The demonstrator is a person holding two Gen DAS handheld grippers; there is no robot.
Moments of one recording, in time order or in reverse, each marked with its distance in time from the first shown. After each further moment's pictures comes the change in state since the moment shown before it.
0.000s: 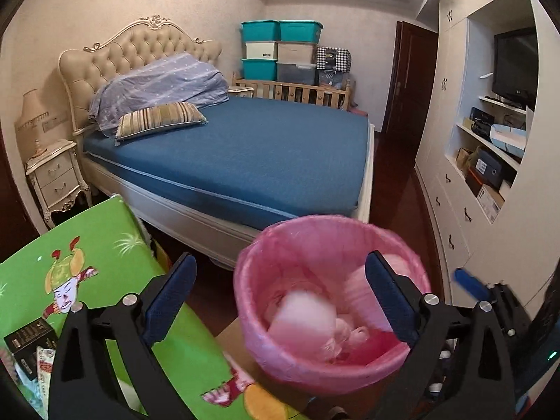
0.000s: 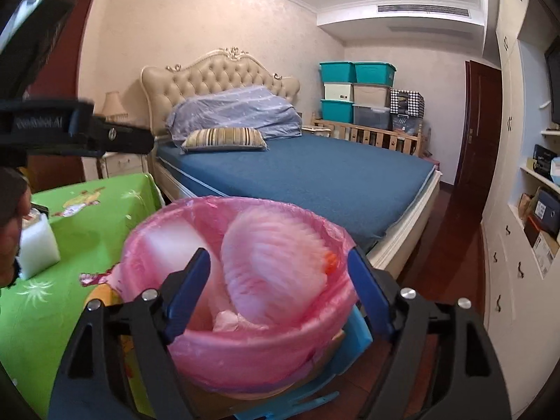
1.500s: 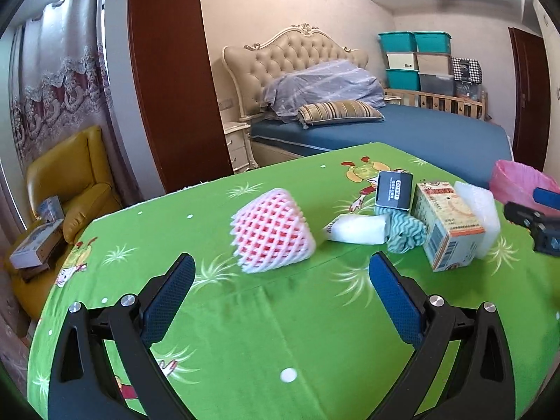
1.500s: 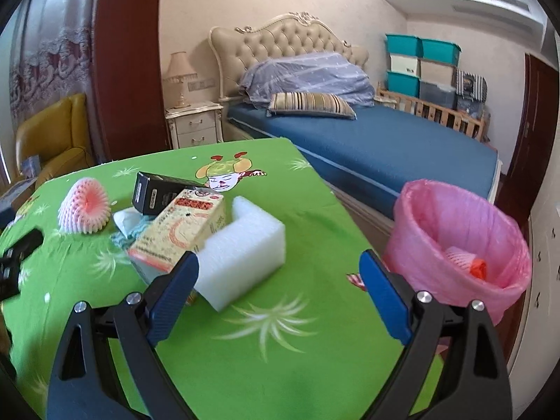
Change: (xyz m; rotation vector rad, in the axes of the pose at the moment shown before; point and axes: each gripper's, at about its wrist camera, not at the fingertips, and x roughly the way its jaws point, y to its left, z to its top) left arm -0.267 0.256 -0.208 -0.109 -0.060 0.598; right arm -0.009 0.273 0.014 -0.065 0.215 0.185
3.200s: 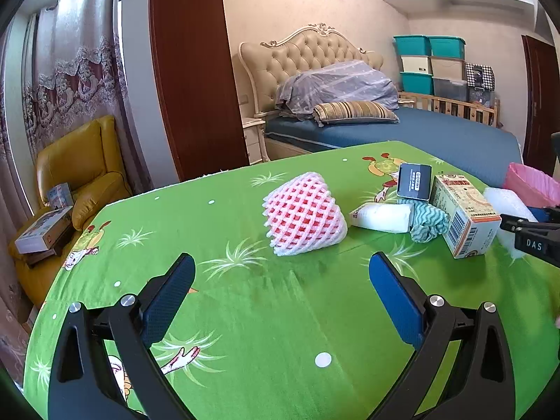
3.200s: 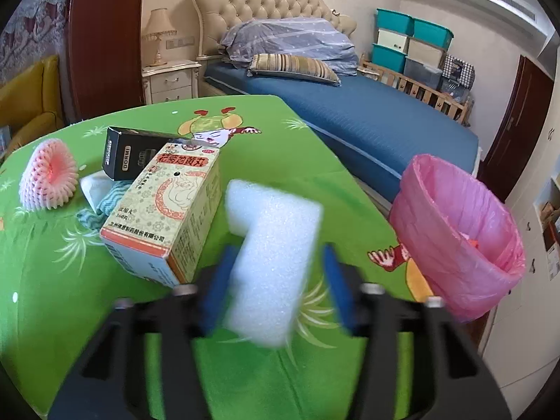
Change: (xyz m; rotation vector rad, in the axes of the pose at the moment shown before) left arm 0.003 0.011 -0.013 -0.055 0.017 0.034; right arm 0.030 0.025 -0.009 -0.047 0.142 -0.102
